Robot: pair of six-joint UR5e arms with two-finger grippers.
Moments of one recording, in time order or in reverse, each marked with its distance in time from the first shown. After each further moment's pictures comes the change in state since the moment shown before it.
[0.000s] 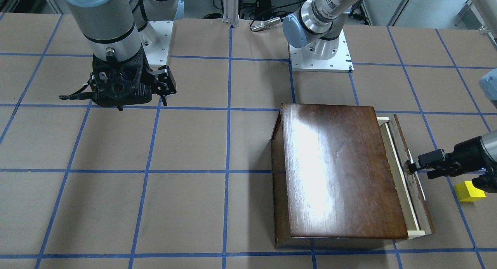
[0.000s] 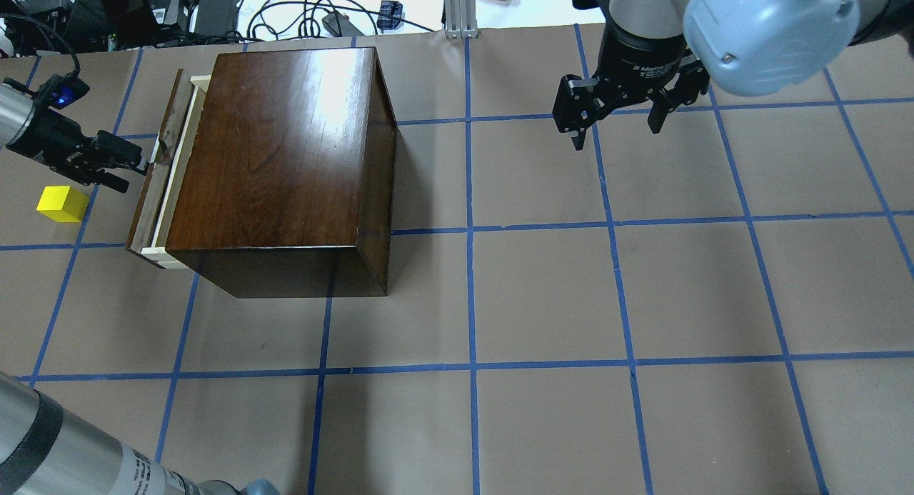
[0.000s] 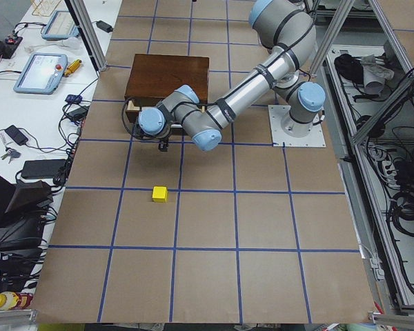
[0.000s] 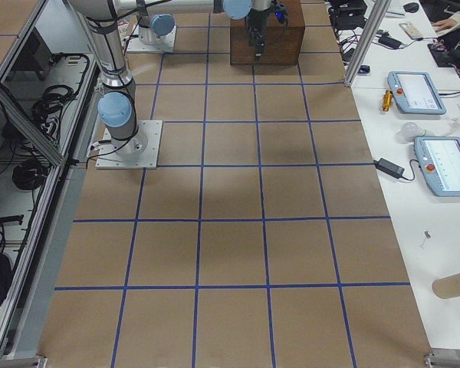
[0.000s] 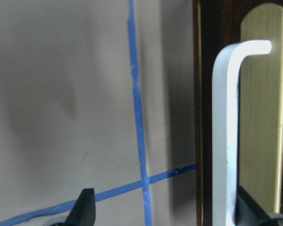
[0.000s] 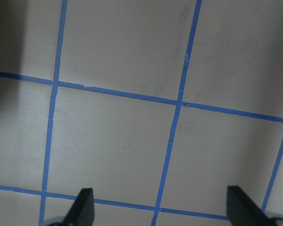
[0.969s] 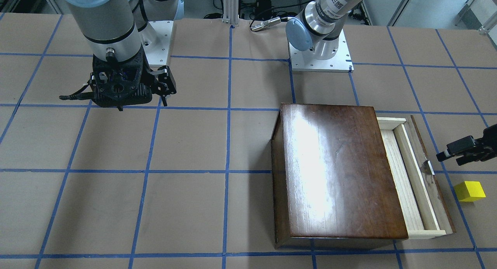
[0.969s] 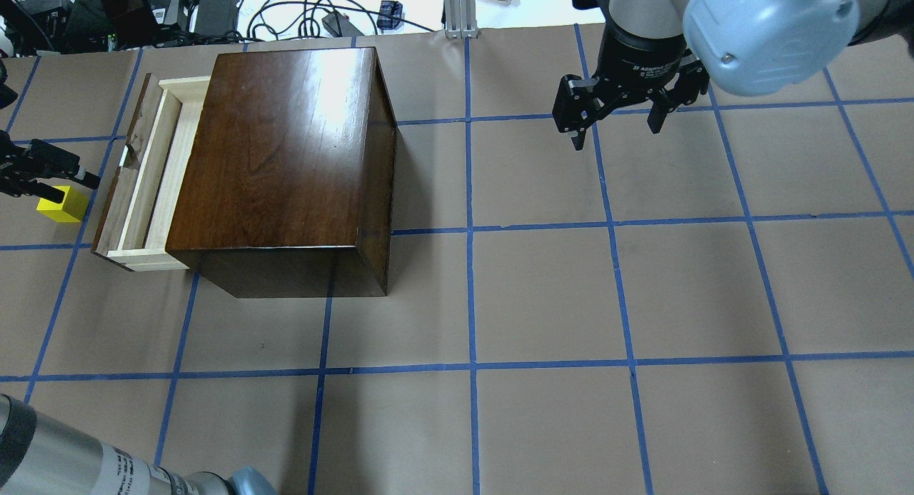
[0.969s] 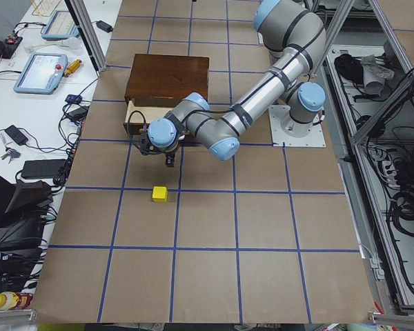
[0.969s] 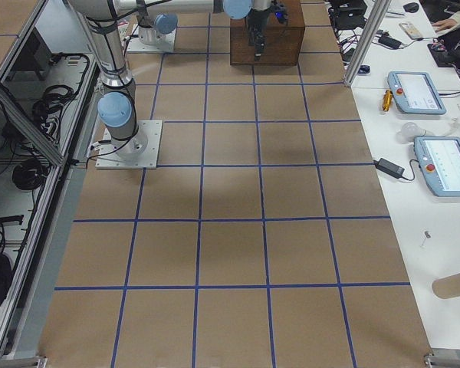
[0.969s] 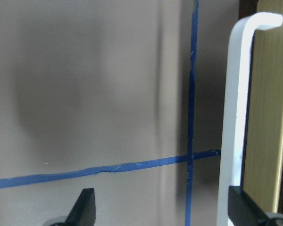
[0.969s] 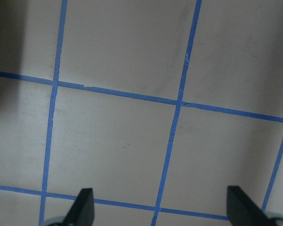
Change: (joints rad) left arm 0.086 0.045 0.024 0.000 0.072 0.006; right arm 0.000 0.000 0.000 0.000 0.000 0.000
